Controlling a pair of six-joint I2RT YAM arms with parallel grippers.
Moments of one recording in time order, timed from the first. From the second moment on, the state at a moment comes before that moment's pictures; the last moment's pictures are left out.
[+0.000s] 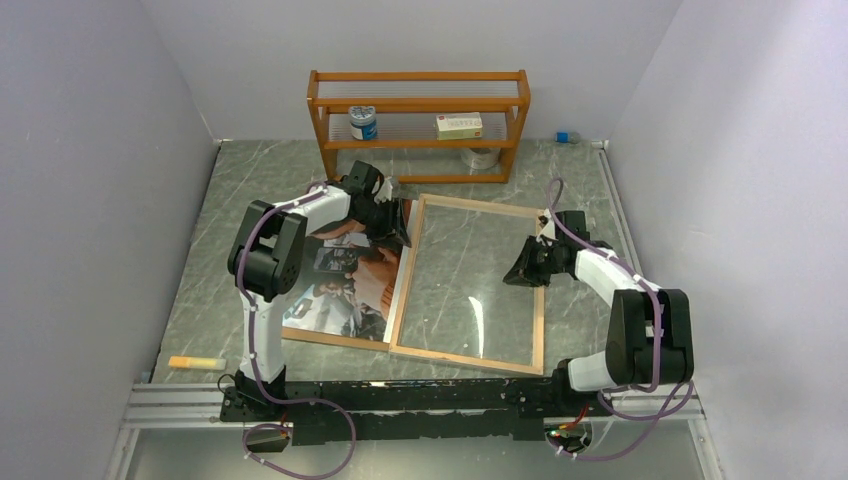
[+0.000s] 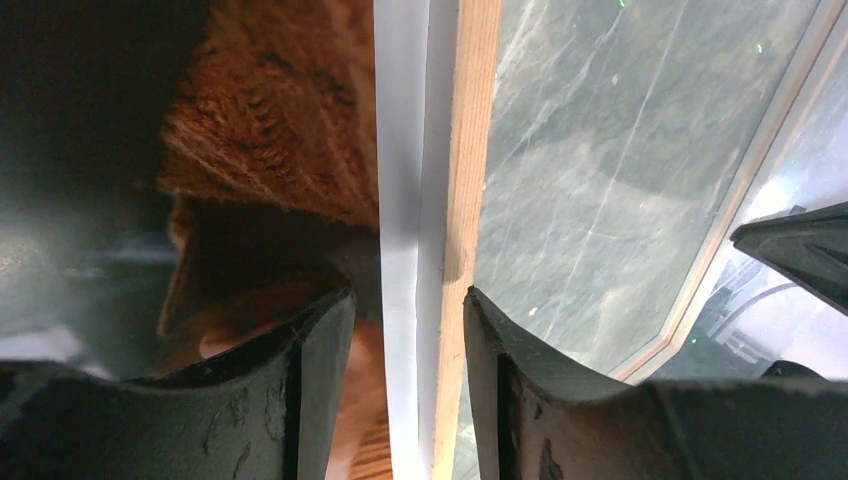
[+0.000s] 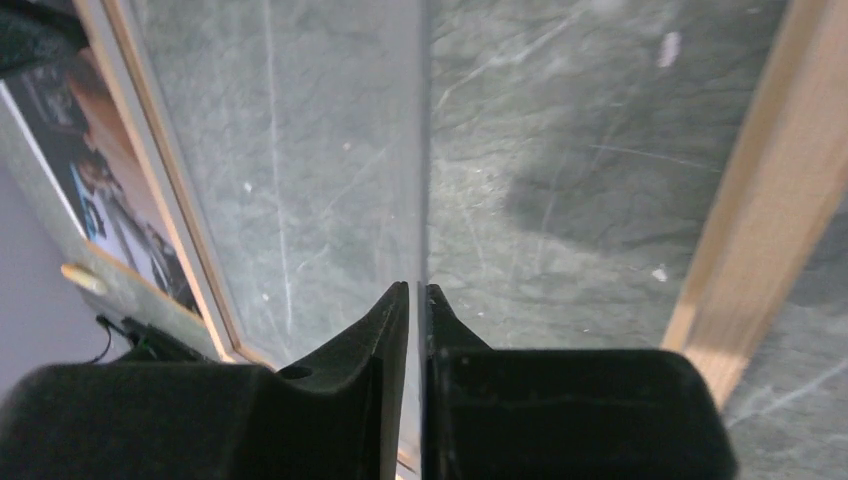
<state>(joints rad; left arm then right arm) -0.40 2.09 1.47 -0.47 0.50 -0.44 0.01 1.40 0.71 -0.41 -0.47 0.40</state>
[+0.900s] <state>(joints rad) -0.40 2.11 1.51 -0.48 0.41 -0.44 0.01 1.41 0.70 -0.42 -0.59 0.48</state>
